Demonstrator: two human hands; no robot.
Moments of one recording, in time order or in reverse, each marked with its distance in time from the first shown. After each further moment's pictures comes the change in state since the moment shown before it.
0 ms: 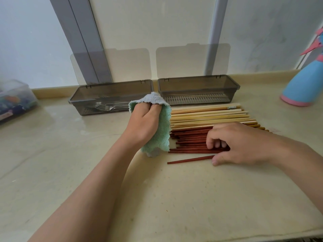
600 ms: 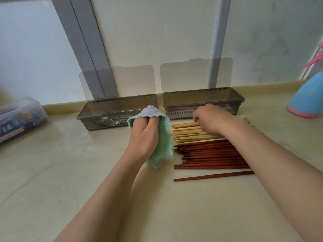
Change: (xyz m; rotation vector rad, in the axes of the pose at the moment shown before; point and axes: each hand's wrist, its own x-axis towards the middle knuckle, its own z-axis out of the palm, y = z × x) left_hand 0.002 0.000 -0.004 -0.082 0.094 -0.037; right_hand 0.125 0.019 -0.018 -0.198 0.209 0.257
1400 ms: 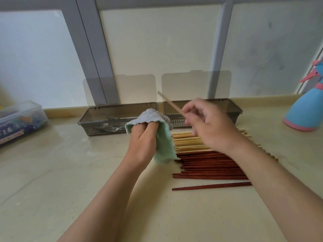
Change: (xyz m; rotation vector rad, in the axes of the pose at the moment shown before) left_hand -0.006 0.013 0.000 -0.143 0.026 0.107; right_hand -0.071 -0.046 -0.042 0.857 0.374 -0.212
